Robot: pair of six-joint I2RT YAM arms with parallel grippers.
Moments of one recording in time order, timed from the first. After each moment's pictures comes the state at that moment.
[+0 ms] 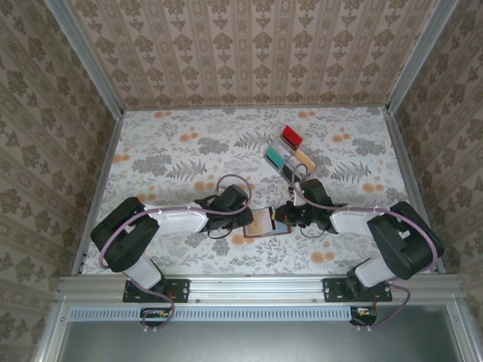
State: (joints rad) left arm -0.92 1.60 0.72 -0.12 0.04 -1.04; right arm 0.46 1.50 0.47 0.21 -0.56 0.79
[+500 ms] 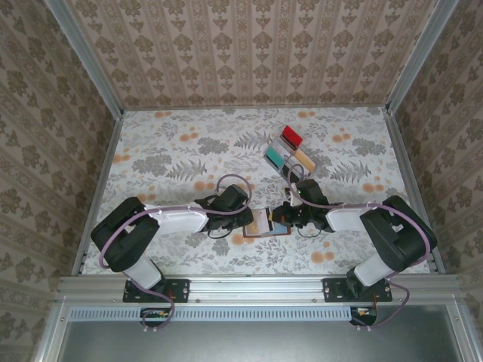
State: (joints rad) left arm -0.92 1.60 0.73 -0.12 0.04 -1.04; right arm 0.48 1.54 0.48 0.22 -0.56 0.81
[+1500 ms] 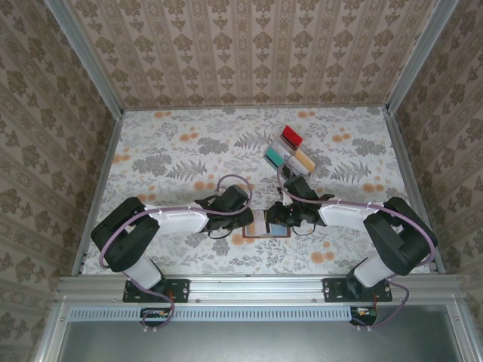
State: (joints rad) left arm -0.93 1.60 0.73 -0.12 0.03 -1.04; right arm 0.58 1.53 0.64 -0.10 -0.40 0.75
